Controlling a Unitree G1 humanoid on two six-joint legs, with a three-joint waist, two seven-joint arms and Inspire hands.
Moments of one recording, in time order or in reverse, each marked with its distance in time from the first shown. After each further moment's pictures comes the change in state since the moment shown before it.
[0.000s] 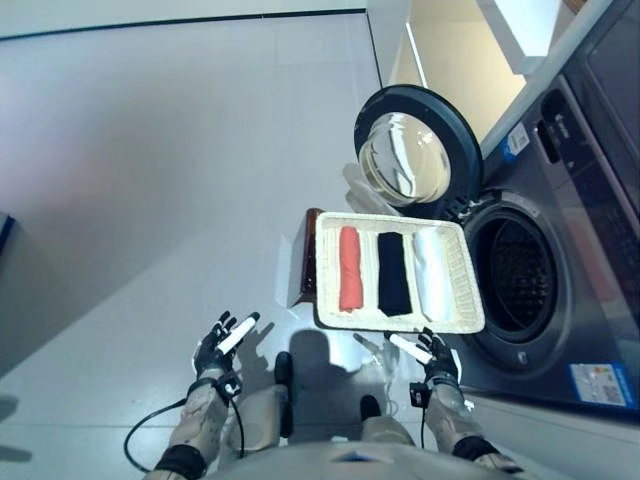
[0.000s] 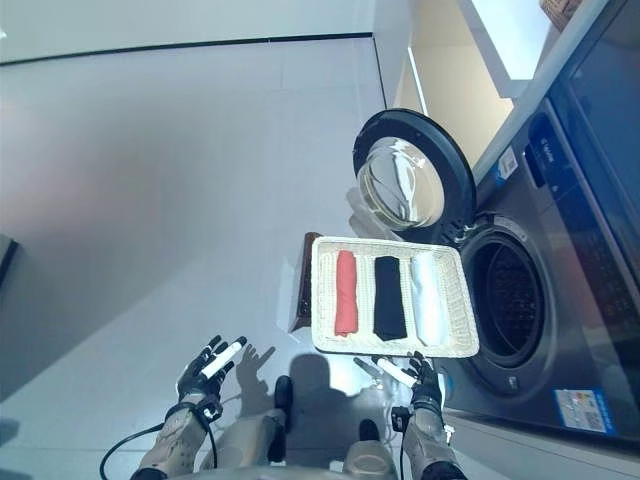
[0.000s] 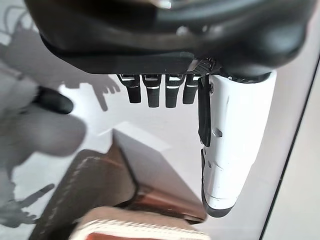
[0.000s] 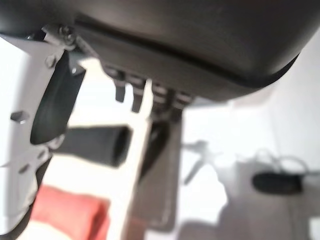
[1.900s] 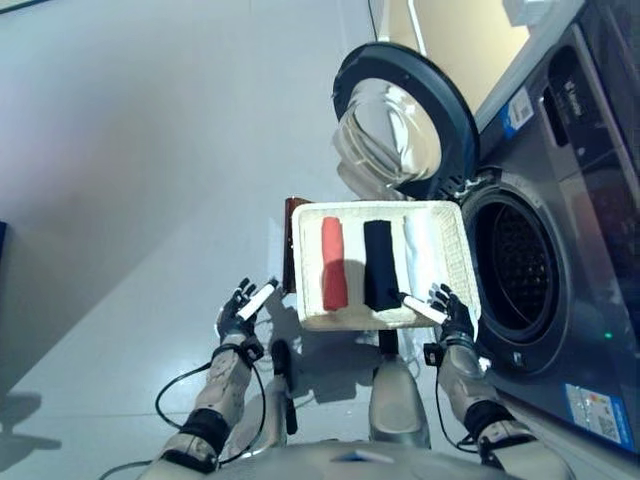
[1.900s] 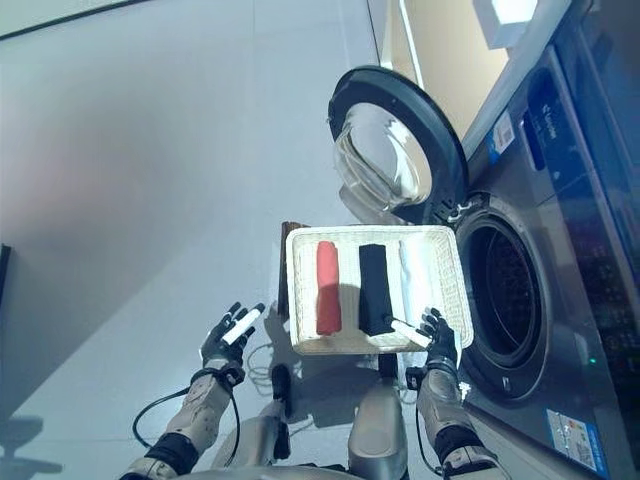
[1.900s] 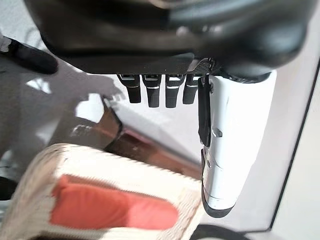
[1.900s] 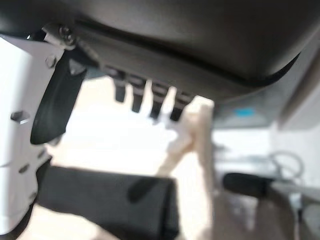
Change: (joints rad) left arm -0.076 -0.072 0.011 0.008 -0.027 -0.012 0.033; right arm -0.065 -0.094 -0.005 -0.066 -0.028 -0.003 -0.037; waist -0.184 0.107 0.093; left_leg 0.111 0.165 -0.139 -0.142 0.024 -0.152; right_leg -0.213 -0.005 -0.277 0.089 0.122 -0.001
